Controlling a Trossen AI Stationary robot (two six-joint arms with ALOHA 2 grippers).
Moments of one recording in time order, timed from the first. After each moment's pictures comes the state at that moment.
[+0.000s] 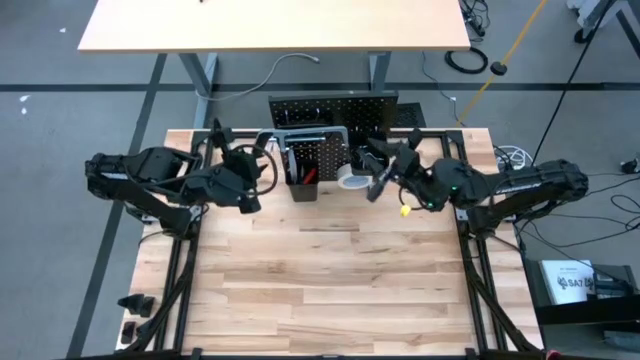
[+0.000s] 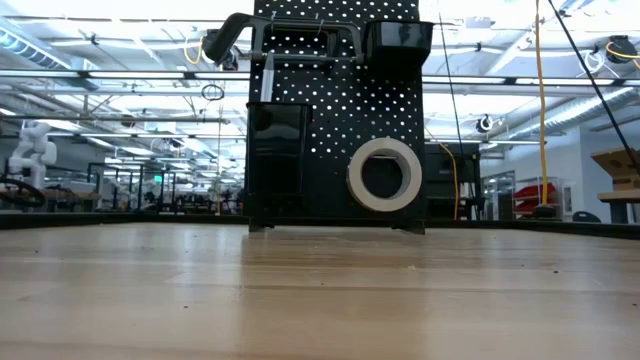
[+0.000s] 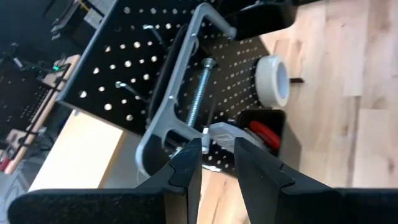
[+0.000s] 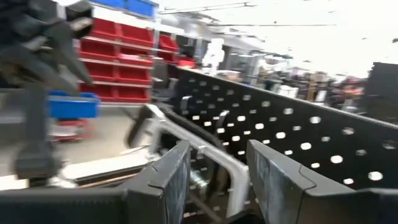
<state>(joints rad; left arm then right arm) -0.25 1.35 1.79 -1.29 -0.81 -0.04 0.11 1.17 1.02 0.31 0.76 -0.22</state>
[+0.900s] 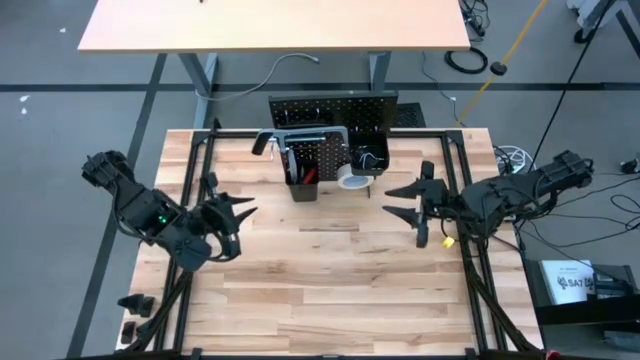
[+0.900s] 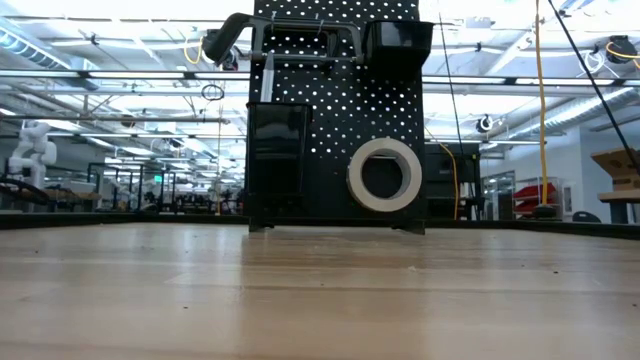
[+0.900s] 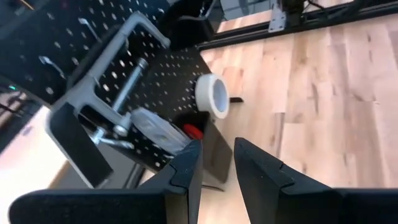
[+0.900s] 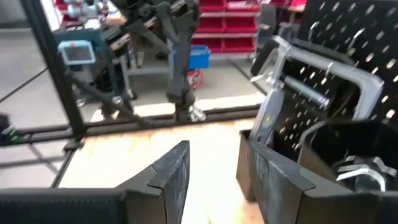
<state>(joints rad) -0.65 1.22 1.47 -1.20 -0.98 -0.41 0.40 0.94 1.02 -0.26 0.57 0.17</state>
